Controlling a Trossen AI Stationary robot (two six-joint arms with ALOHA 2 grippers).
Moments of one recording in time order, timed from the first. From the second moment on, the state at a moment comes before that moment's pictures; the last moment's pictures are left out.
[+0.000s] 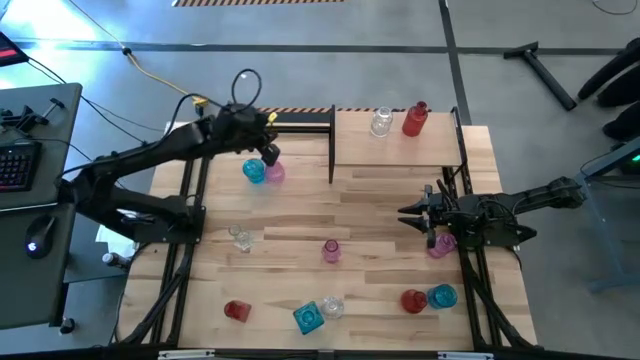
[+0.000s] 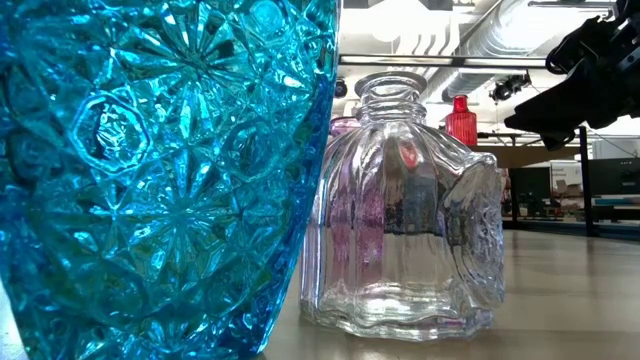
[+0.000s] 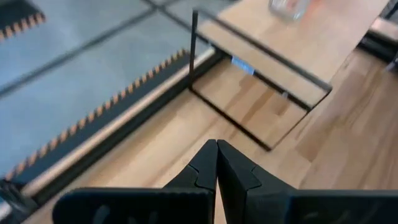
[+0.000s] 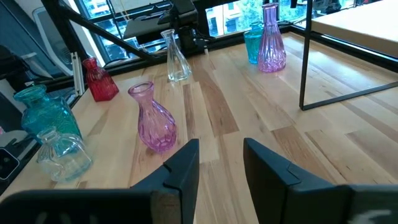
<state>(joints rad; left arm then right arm) 0.49 1.20 1.10 -0.56 -0.16 -0.19 0.24 0.18 0.06 -0.09 0.28 0.28</state>
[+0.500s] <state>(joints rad) 0.52 1.32 1.13 -0.66 -0.09 -0.28 0.24 0.18 0.06 -0.09 0.28 0.28</state>
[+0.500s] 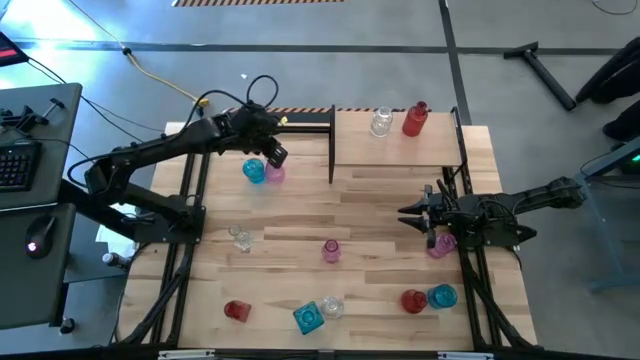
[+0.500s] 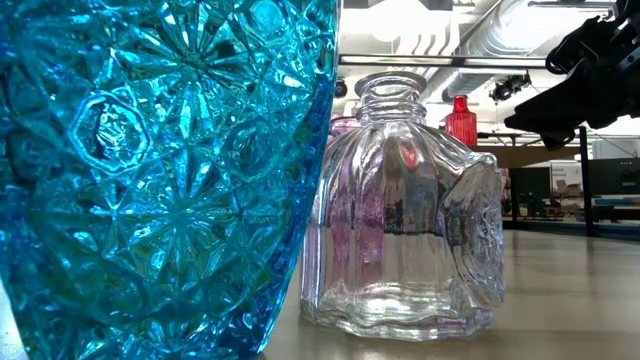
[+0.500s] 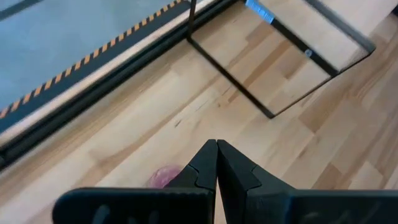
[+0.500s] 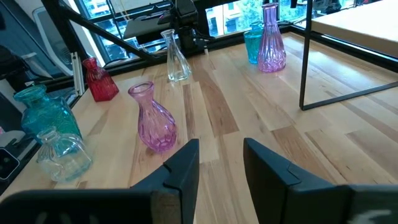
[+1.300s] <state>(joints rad) 0.50 1.32 1.13 -0.82 -0.11 -0.31 0.24 0.18 0.06 -0.09 0.28 0.28</state>
